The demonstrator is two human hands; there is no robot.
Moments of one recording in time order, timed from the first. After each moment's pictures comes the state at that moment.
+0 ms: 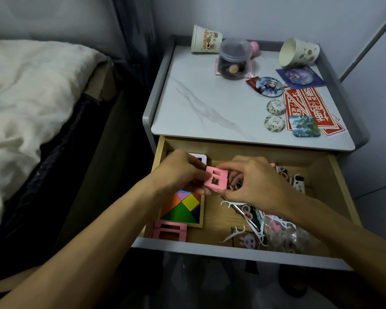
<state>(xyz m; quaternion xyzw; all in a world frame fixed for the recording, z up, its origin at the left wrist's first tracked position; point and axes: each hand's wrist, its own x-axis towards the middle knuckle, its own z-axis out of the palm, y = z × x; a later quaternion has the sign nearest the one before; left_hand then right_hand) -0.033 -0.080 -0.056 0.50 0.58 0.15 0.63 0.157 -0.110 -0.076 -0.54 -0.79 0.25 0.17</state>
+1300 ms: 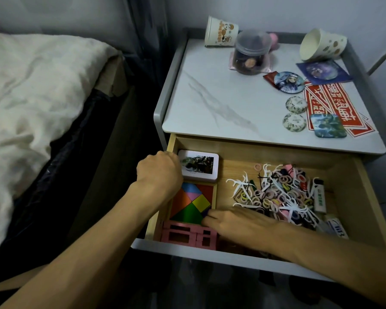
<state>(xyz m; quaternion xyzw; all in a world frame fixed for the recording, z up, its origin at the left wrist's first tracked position) -0.063 -0.065 -0.096 0.71 0.69 -0.13 0.02 0.122 -0.128 -0.156 -0.29 -0.94 0.18 -0.08</state>
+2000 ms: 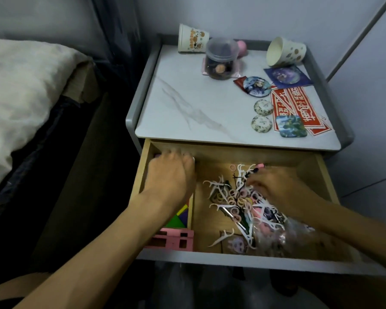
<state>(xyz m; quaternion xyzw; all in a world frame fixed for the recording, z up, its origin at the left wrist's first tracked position) -0.004 -0.080 -0.083 0.81 0.59 0.00 -0.02 0.249 -0.109 -0.119 -0.57 -0.80 0.15 0.02</state>
